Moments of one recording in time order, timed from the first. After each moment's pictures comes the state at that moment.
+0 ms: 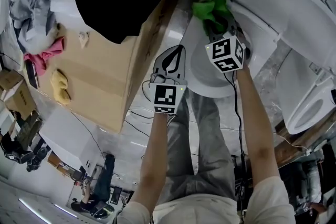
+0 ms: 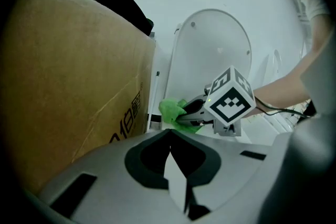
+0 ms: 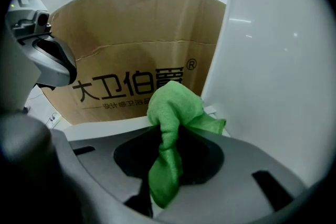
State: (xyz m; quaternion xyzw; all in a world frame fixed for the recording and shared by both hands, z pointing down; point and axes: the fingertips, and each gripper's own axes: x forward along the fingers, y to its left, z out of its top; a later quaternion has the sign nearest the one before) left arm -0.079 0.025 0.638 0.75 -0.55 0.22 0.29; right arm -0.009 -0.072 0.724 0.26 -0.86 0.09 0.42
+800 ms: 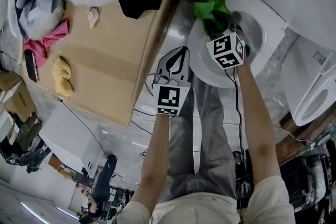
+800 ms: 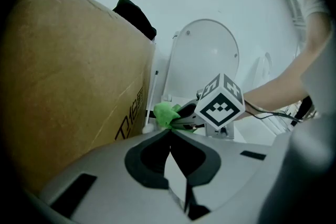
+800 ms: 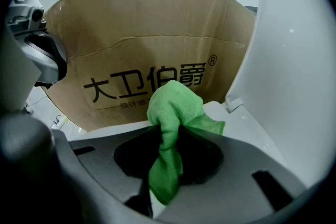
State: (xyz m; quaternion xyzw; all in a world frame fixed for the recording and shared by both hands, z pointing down) left arm -0.097 0.082 0.629 0.76 -0.53 0.21 0.30; right arm -0.035 -0.014 0.733 0.25 -0.86 0.11 0.44
